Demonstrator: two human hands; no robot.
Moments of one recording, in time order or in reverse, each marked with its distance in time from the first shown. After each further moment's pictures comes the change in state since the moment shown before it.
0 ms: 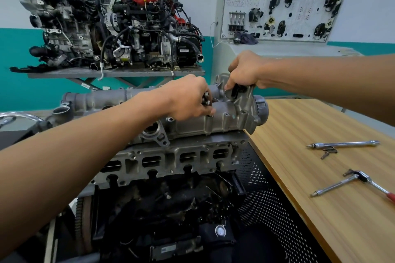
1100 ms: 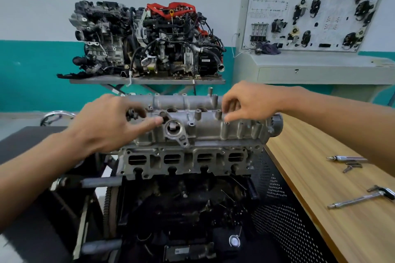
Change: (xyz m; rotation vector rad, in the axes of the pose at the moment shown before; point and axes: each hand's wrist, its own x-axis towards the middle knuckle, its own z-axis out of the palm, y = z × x) left_hand -0.163 -0.059 -0.016 0.086 0.457 -0.293; right_hand -0.052 -0.007 0.011 -0.544 -0.330 -0.775
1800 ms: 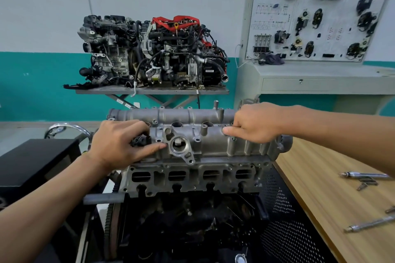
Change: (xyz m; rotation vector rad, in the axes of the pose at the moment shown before) left_hand 0.012 -0.047 0.056 0.069 0.404 0.445; right_hand 0.013 0.003 0.016 -0.224 -0.059 0.066
